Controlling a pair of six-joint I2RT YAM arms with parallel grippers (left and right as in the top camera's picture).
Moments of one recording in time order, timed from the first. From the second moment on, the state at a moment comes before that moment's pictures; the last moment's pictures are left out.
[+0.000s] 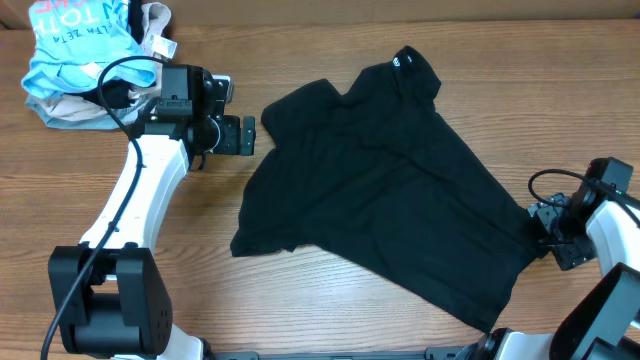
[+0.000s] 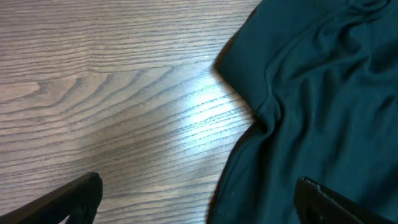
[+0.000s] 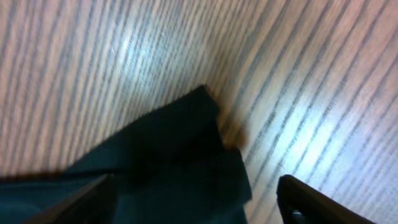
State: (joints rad) left arm -0.05 1.72 1.29 -0.62 0.15 0.01; right arm -0.53 1.55 0.87 -0.73 0.09 0.65
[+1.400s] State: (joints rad) left arm -0.05 1.72 1.29 -0.58 0.15 0.00; right arm -0.54 1.55 0.89 -0.21 0.03 0.61
